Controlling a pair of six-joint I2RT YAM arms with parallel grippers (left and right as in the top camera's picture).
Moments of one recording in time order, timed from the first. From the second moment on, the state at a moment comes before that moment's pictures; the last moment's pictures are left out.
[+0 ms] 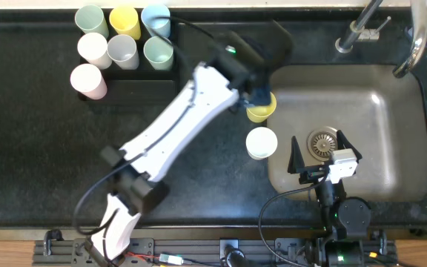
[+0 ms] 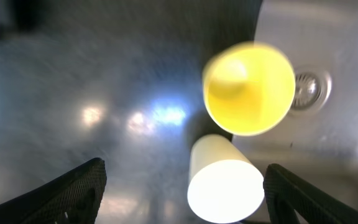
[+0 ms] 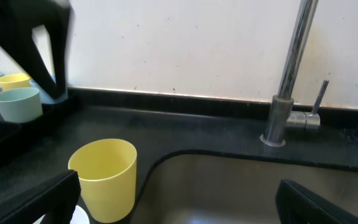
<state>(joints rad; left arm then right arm) -0.80 2.20 2.37 -1.55 -0.09 -0.90 0.03 0.01 0.02 -0.01 -0.12 0.01</state>
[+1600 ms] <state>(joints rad) -0.47 1.90 2.25 -1.54 -0.34 -1.12 0.03 0.01 0.02 -0.01 -0.13 0.01</state>
